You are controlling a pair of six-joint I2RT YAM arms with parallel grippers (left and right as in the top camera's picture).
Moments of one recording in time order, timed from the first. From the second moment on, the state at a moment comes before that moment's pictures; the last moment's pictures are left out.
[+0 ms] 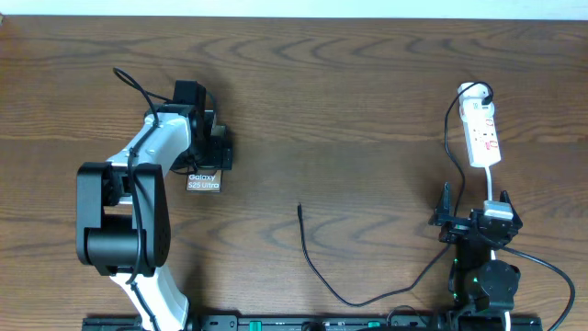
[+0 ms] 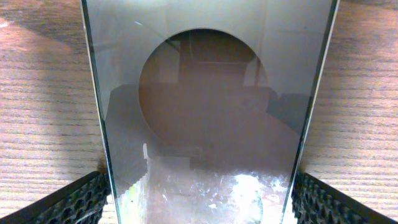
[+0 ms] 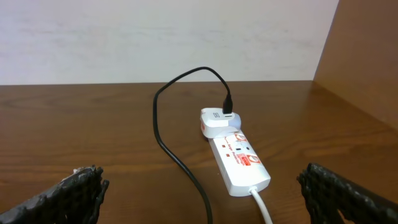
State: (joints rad) left arm -0.05 1.94 1.22 -0.75 0.01 -0.04; right arm -0.02 0.01 0.01 -0.06 0.15 -0.03
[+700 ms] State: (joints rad) left arm -0.05 1.94 1.22 -0.75 0.01 -0.04; right arm -0.02 0.01 0.01 -0.06 0.15 -0.03
